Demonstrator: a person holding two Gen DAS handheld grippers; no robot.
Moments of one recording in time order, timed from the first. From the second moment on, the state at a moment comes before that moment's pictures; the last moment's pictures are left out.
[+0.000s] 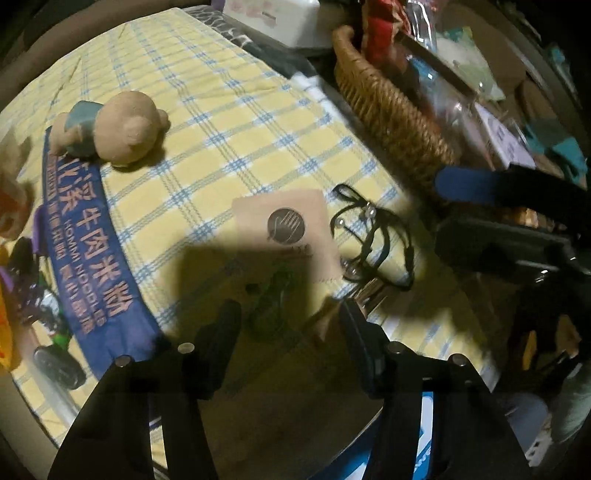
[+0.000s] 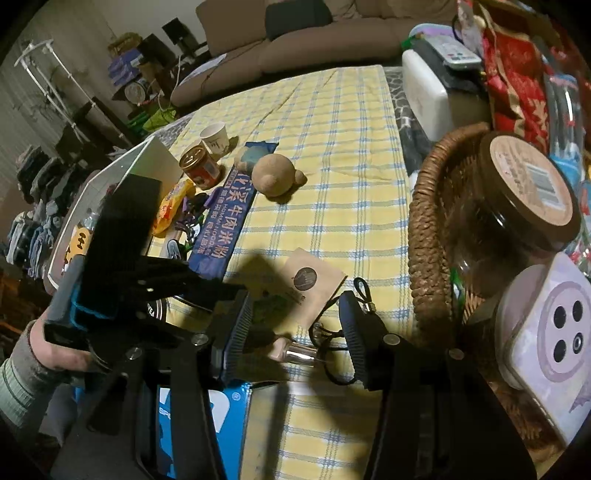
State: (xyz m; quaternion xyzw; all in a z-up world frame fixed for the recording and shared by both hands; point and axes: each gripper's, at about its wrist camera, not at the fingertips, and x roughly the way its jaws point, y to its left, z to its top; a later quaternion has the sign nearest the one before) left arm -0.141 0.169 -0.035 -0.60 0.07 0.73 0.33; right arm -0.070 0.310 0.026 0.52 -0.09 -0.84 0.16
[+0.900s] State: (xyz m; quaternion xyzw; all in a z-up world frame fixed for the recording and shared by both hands) left arm -0.135 0.115 -0.032 -0.61 0.02 0.75 0.27; right arm -0.097 0.285 -0.051 0.60 -0.05 -0.79 0.10
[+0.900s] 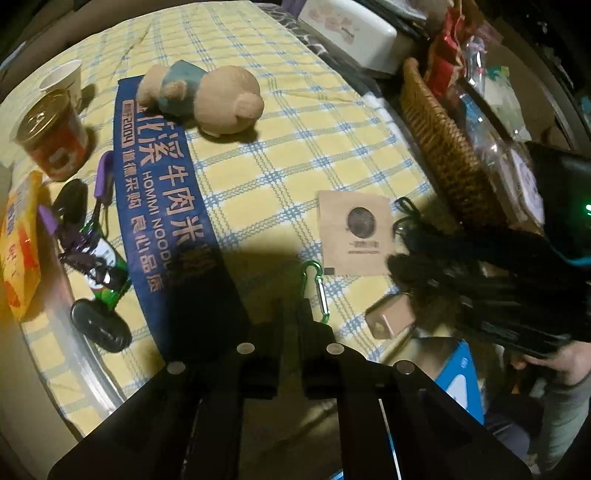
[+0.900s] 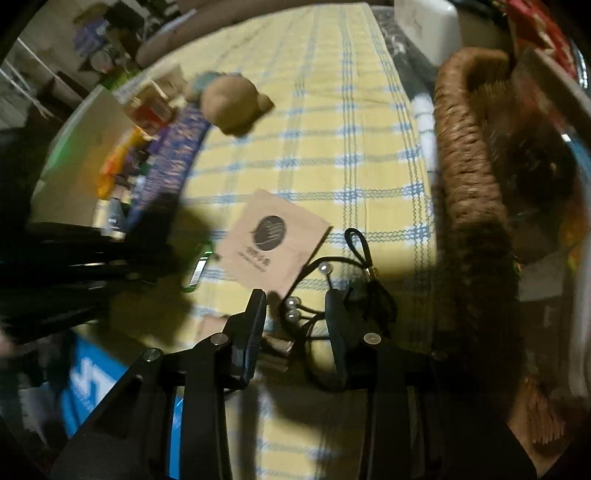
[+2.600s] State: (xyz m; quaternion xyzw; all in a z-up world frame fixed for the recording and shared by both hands) left arm -0.159 0.118 -0.005 -0.57 0.00 0.79 0.23; right arm -0.069 0.298 0.063 0.48 -0.16 -0.84 0.20
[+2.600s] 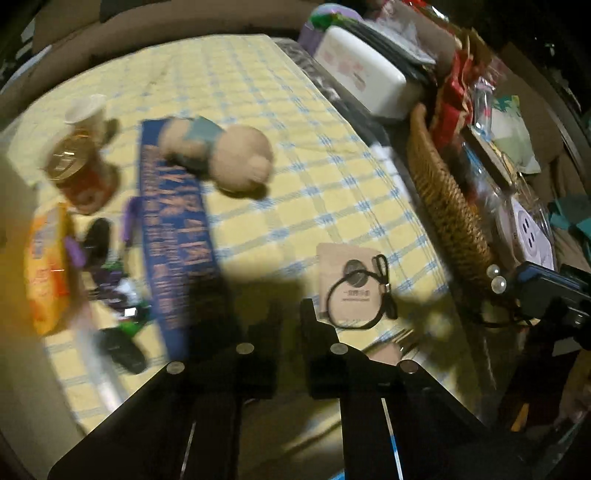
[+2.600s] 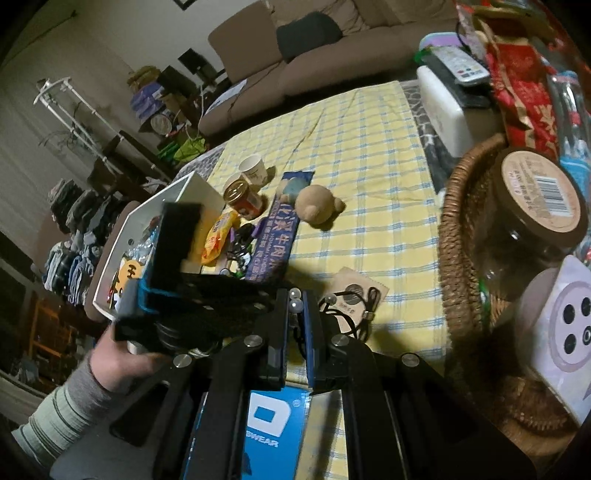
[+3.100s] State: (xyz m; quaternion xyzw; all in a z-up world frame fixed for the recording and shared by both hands) left arm -0.163 0.175 -0.044 -0.61 0.04 0.76 0.23; right arm -0.060 0.304 0.055 0.48 -0.17 -0.84 0.19
